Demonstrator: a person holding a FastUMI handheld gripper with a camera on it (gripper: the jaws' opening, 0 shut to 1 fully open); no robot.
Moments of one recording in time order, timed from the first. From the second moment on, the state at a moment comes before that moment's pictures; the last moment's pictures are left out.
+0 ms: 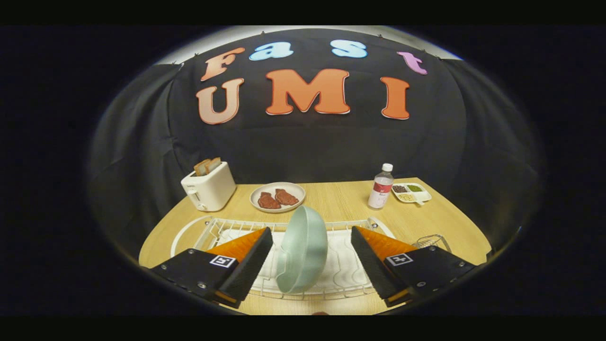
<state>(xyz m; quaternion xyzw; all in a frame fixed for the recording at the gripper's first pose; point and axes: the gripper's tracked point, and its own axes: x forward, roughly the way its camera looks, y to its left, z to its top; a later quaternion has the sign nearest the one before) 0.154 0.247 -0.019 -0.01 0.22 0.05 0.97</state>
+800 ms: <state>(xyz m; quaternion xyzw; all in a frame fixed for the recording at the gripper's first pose) 0.167 0.244 -0.068 0.01 0.31 -0.04 0.95</state>
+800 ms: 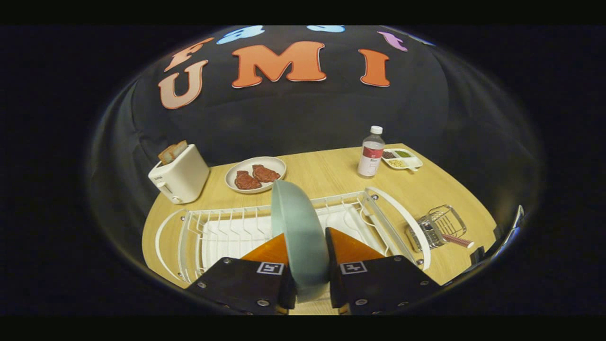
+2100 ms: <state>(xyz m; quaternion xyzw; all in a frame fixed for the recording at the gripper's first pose) 0.076 0.173 -0.004 0.13 0.25 0.01 0.96</state>
